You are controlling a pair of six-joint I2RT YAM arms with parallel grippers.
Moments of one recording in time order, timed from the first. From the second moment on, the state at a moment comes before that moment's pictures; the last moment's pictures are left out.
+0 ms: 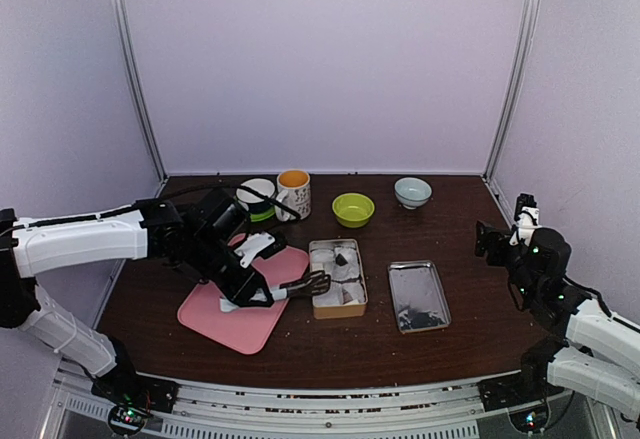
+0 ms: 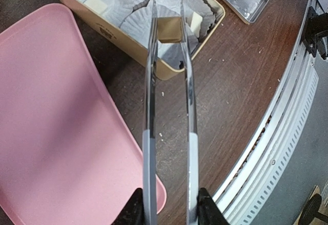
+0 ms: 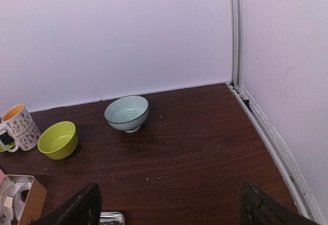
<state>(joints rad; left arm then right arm) -0.88 1.39 1.02 -0.70 0.29 -0.13 0.36 0.65 0.24 0.26 0.38 0.21</state>
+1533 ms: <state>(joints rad) -0.76 1.13 0.68 -0.47 -0.12 -0.48 0.36 0.67 0.24 0.25 0.37 0.21</state>
